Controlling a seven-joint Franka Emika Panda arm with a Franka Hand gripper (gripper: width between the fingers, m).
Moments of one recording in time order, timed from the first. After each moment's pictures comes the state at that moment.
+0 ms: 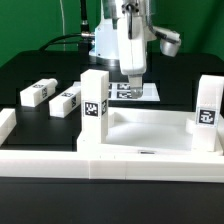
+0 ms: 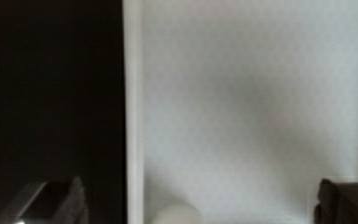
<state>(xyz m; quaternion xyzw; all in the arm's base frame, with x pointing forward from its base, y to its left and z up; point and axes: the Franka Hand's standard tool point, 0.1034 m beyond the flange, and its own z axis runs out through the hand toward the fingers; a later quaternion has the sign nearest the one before) 0.515 0.006 0.063 -0.67 0.74 0.00 0.08</state>
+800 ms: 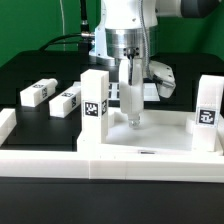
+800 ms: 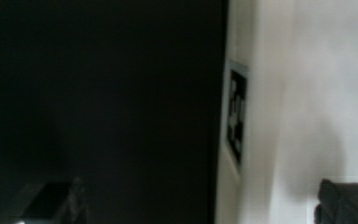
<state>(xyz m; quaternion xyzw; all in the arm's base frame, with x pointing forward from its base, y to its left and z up) 0.489 0.007 0.007 -0.67 0.74 0.01 0.04</state>
